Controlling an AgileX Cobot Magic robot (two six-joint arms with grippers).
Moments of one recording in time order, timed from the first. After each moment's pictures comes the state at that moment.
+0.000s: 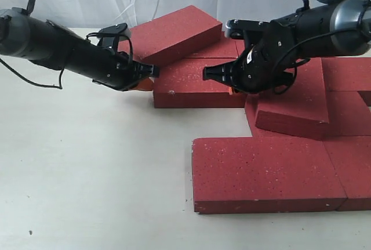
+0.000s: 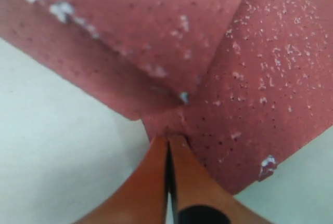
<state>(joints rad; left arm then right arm) -0.28 2.11 -1.26 -1.26 0.50 1.00 0.43 1.92 -1.18 -0.05 0.40 0.41</state>
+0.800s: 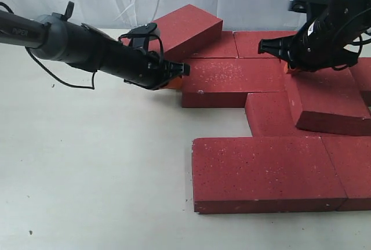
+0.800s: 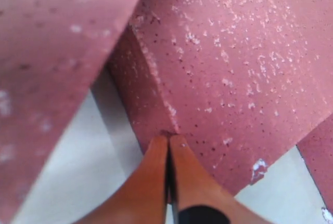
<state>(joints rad) -0.40 2.19 -1.37 -1.37 0.48 1.00 0.21 1.80 -1.18 -0.12 0.52 0.40</state>
